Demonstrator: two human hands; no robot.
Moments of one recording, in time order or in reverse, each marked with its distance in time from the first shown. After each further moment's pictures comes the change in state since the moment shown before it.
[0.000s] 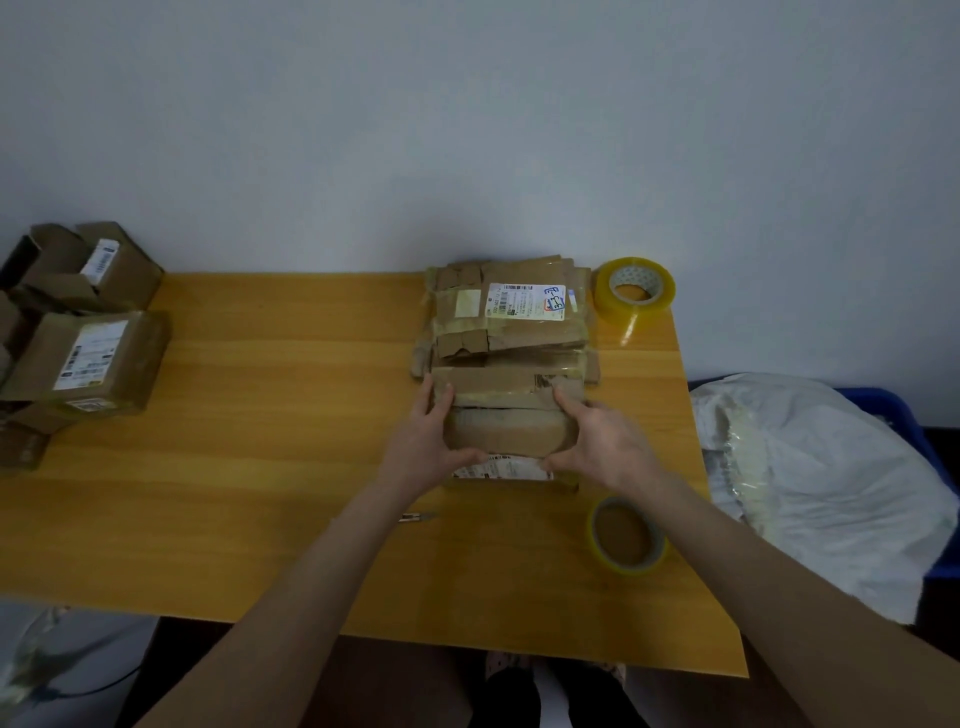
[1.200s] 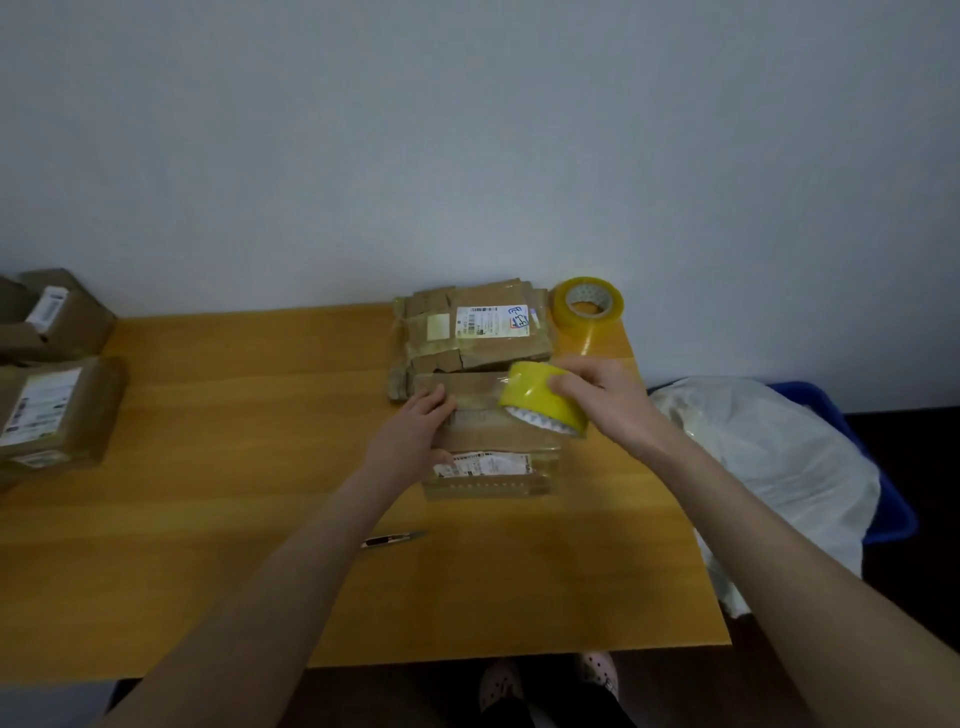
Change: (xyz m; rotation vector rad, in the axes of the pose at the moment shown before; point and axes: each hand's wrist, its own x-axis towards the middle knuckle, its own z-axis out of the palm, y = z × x) left_hand 0.015 -0.006 -0.021 0.367 -0.083 0.262; right_hand -0.058 -0.035 -0.068 0.759 0.252 -0.105
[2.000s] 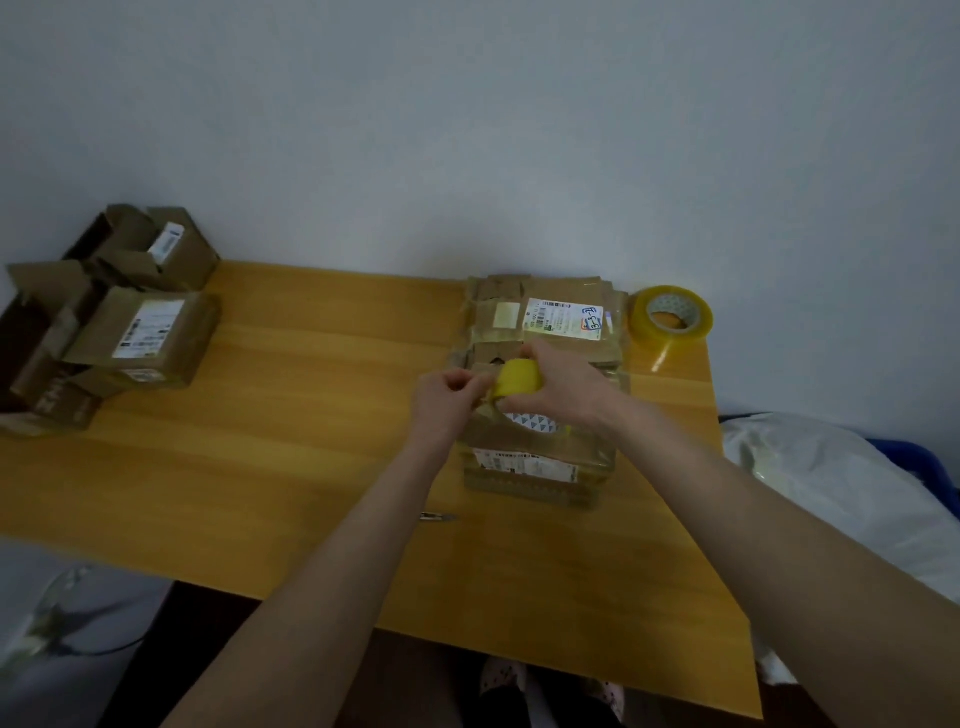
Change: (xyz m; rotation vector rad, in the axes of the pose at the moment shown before) left_hand -0.005 0.017 -0.020 -1.176 0.545 -0.473; right_hand 0.075 -0.019 0.057 -0.529 -0.374 -0.085
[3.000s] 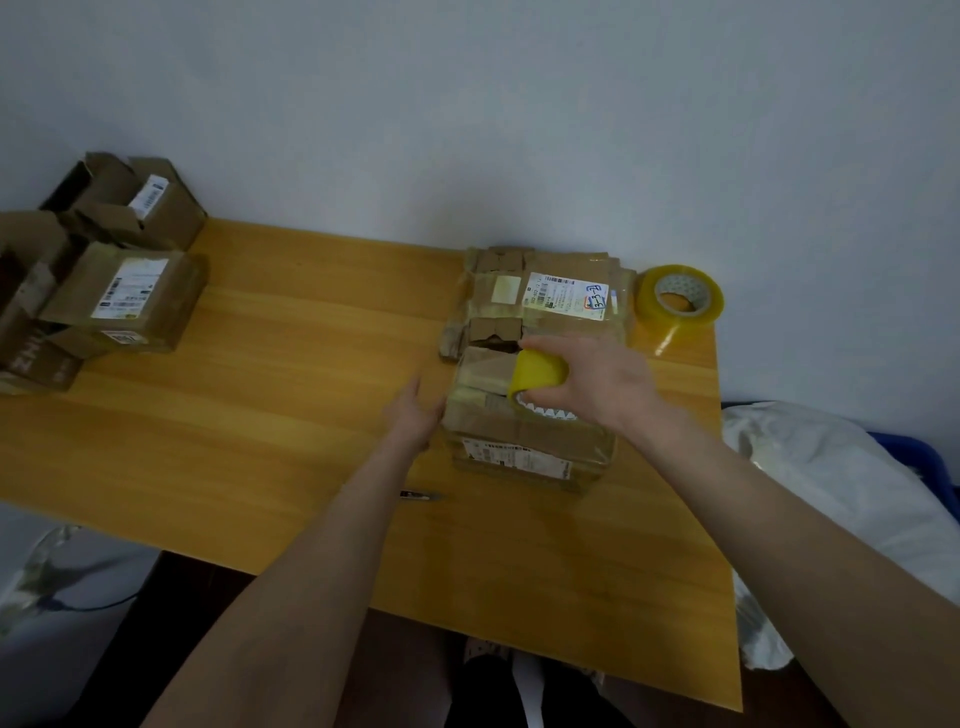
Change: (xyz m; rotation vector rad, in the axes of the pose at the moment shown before) left_hand 0.029 -0.069 -0.002 0.369 -0.028 -0.413; right_hand -0.012 0.014 -0.011 -0.365 0.084 -0.018
